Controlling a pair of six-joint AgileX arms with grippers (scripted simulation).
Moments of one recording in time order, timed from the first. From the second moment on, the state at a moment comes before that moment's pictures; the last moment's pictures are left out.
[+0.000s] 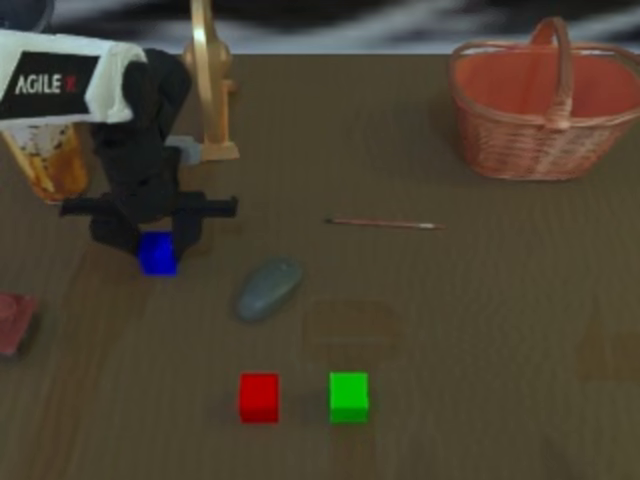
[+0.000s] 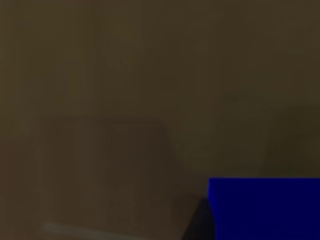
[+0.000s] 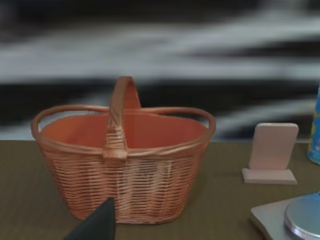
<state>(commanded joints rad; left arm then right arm) -0.25 2.31 1.61 -0.86 0.00 -0.20 0.01 0.00 0.00 0.00 0.00 0.00</state>
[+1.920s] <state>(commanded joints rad) -0.99 2.33 2.02 -1.25 -0.01 -0.98 0.01 0.00 0.00 0.00 0.00 0.00</state>
